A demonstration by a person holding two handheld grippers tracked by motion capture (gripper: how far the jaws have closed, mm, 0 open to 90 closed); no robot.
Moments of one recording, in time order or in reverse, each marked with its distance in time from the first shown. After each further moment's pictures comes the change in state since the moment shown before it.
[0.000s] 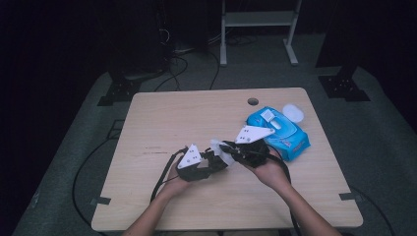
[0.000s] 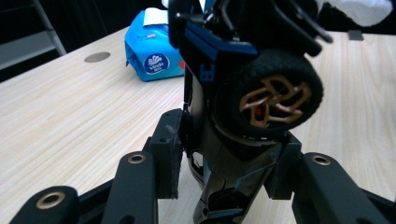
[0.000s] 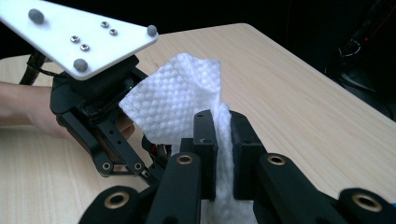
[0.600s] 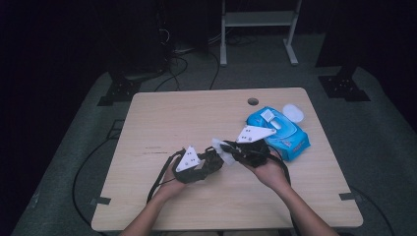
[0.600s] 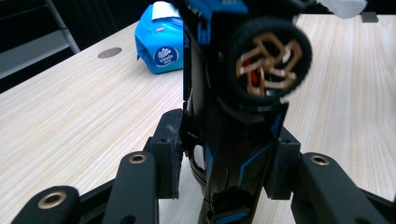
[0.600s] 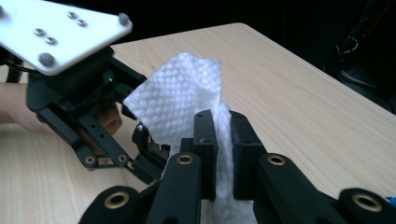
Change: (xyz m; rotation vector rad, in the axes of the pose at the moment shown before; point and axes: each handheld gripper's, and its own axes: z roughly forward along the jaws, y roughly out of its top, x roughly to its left) left arm -0.001 -0.001 -0.013 0.042 0.045 0.047; right arm -0.004 -0.006 0.004 -0.014 -0.012 0.029
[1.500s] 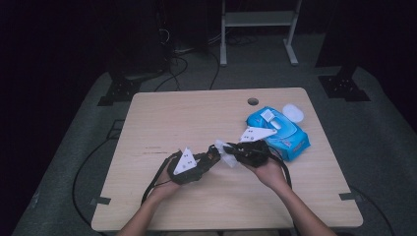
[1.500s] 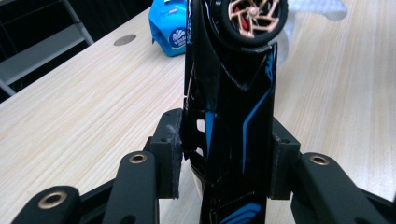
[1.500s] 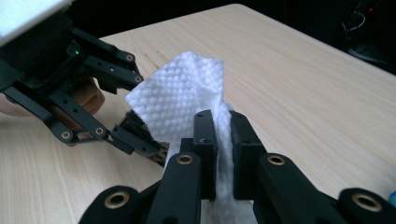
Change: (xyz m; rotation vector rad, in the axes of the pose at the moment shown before) left arm 0.002 -0.007 -0.010 0.054 0.051 0.058; right arm -0.013 -0.022 0.013 0.026 0.016 0.087
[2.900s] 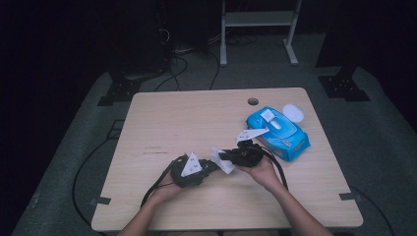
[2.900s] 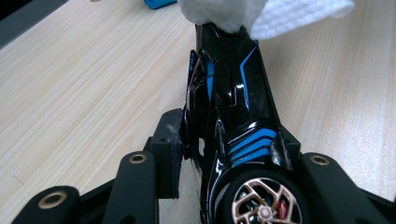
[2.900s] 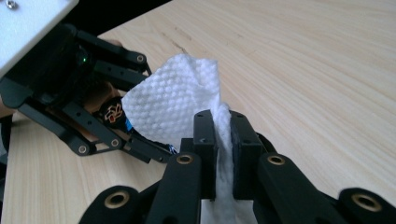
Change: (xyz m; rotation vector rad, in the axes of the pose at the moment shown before) left arm -0.007 -0.012 0.015 0.148 -0.025 0.041; right arm -0.015 -0.023 0.036 0.076 0.155 0.154
